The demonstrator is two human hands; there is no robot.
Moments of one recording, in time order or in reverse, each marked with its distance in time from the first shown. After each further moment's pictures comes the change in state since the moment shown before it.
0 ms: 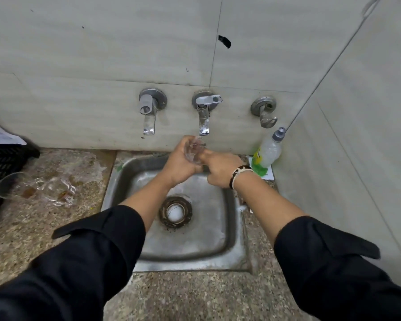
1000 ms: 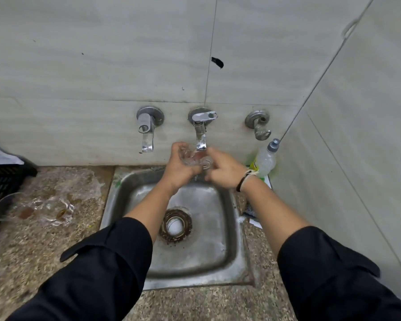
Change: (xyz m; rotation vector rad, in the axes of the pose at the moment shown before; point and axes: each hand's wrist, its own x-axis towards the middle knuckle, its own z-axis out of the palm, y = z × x) left_hand 0.012 0.007 0.001 -0.115 0.084 -0.081; right_hand -0.004 0.011 -0.029 0.509 0.190 0.093
